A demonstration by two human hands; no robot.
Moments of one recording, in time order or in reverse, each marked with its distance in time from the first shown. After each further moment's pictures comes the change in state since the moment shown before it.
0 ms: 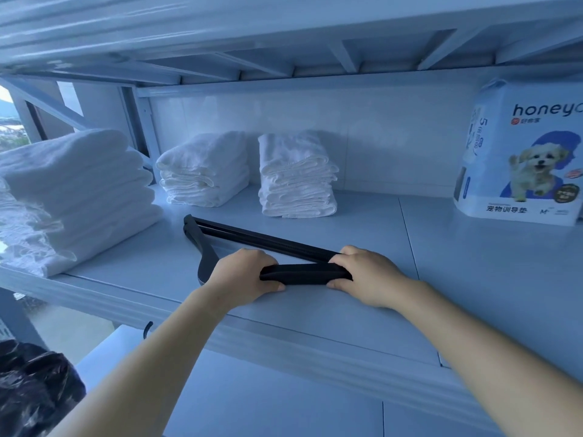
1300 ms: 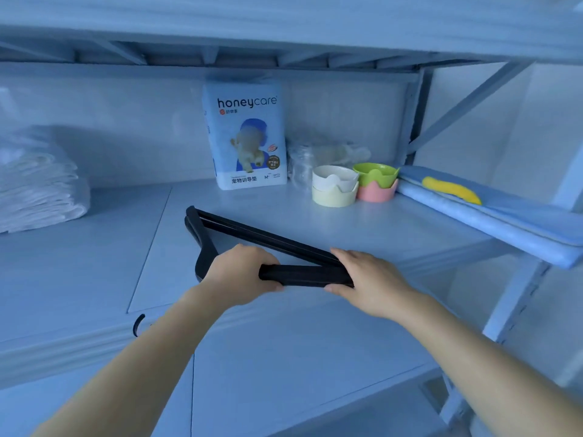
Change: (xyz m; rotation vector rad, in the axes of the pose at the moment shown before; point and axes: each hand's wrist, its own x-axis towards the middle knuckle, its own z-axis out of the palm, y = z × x) left_hand -0.020 0.401 0.036 -0.221 -0.105 0.574; right_hand -0.401 0.169 -0.077 -0.181 0.143 0.623
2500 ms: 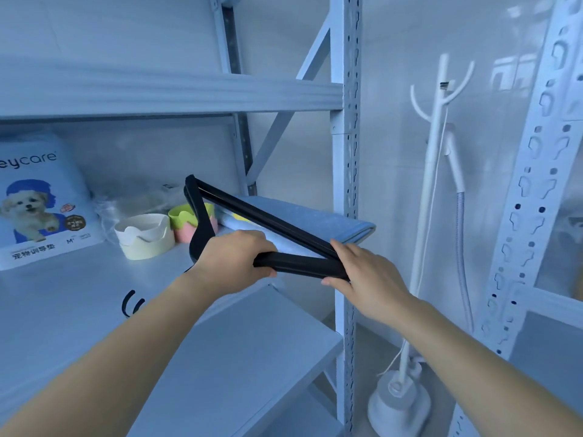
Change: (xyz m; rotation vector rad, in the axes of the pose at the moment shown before) left_hand 0.123 0.332 0.023 0.087 0.131 0.542; right_hand -0.201 0.256 -0.104 -0.190 0.303 0.366
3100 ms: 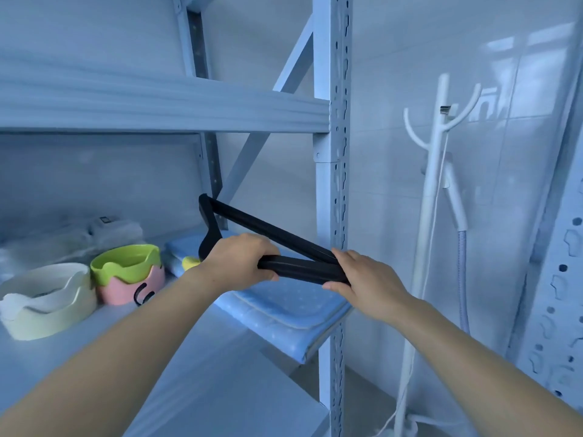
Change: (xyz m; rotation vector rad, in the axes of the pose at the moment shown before) left_hand 0.201 -0.047 0.061 -0.014 -0.031 0.105; right_hand 0.141 0.119 0.052 -0.044 -0.063 0.070
